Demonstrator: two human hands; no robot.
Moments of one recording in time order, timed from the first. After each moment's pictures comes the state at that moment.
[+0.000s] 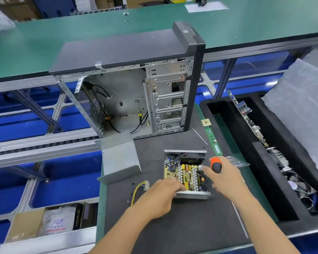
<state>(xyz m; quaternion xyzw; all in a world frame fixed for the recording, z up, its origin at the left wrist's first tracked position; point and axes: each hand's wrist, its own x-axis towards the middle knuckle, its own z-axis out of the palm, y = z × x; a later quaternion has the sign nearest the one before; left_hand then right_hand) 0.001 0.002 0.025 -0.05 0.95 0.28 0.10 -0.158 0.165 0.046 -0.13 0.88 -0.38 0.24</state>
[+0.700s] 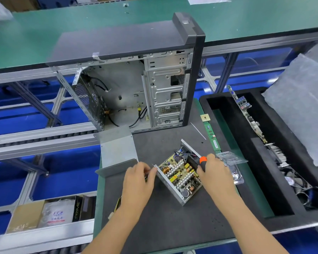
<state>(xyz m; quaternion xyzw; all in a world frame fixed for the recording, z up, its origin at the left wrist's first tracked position) 0.029 -0.007 0.015 -0.37 0.87 0.27 -0.17 -0.138 0.150 0.032 -0.24 0.96 -0.12 0.09</state>
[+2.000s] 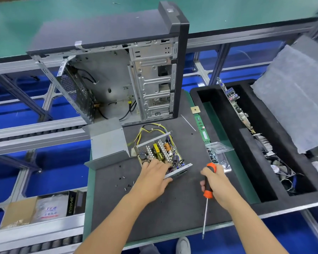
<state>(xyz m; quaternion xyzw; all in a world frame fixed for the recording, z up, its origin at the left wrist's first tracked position) -0.005 0.026 -0.002 -0.13 0.98 0.15 0.05 -0.138 0.216 -0.006 0.07 0.76 -0.52 0.39</state>
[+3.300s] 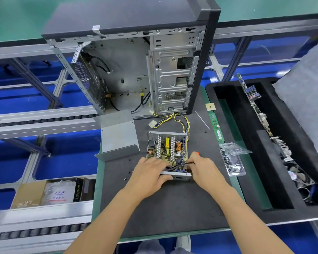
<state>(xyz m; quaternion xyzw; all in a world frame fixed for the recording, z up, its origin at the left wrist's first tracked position) 0.020 -0.009 -0.006 -0.14 0.98 0.16 0.03 -0.138 0.149 -0.013 -0.39 0.87 -0.19 0.22</state>
